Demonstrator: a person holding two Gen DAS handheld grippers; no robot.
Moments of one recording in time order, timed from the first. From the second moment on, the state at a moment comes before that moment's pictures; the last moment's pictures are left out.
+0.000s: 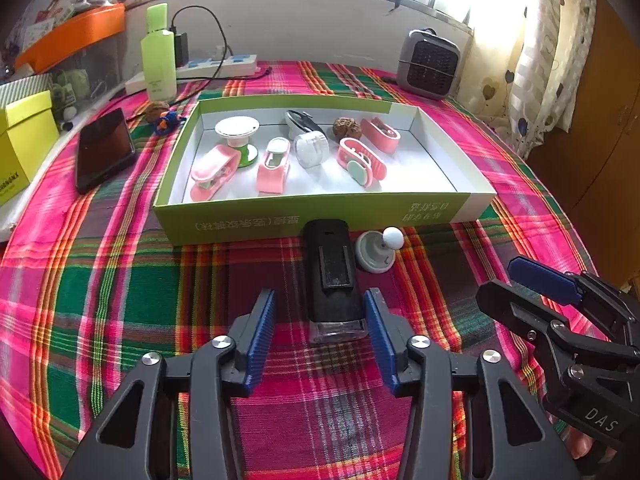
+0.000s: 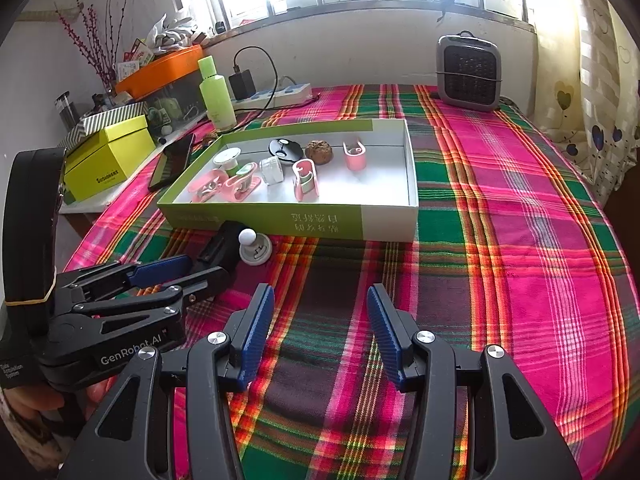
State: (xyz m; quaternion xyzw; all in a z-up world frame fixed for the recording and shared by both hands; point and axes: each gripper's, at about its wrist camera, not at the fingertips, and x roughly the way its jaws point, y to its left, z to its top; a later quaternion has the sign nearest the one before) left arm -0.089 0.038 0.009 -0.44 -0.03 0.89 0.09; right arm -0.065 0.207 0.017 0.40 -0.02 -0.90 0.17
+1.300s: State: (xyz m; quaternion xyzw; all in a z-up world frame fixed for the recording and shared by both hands) left arm -0.085 -0.016 0.006 -0.43 -0.08 0.89 0.08; right arm -0.100 0.143 0.004 0.43 0.04 -0.88 0.18
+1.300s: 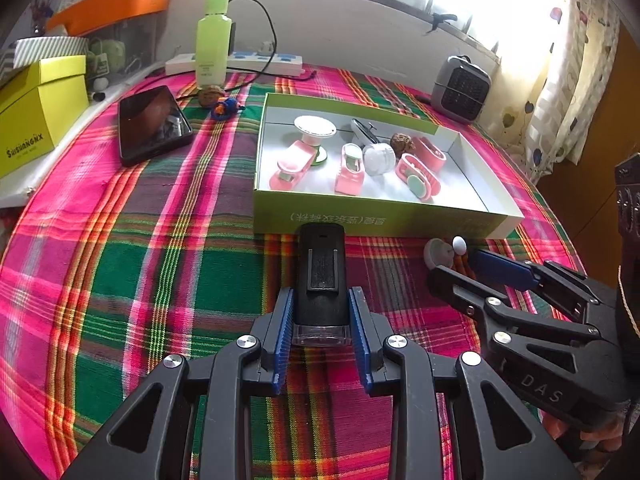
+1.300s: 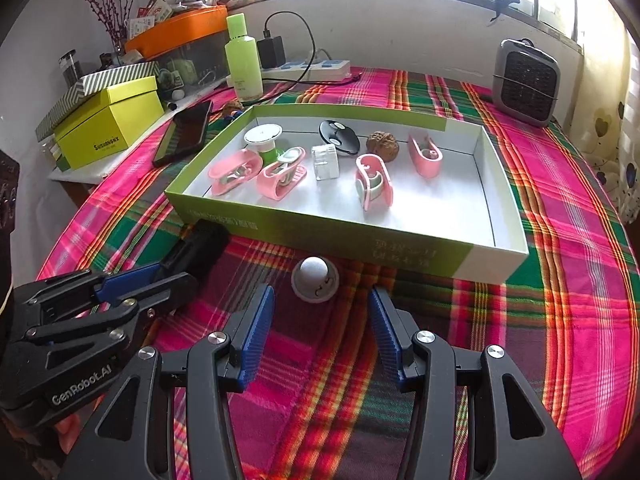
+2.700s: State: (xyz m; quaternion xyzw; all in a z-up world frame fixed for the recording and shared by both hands) left arm -0.090 -0.020 0.006 -0.43 -0.09 0.90 0.08; right arm -0.109 0.142 0.001 0.43 0.04 -0.89 0.15
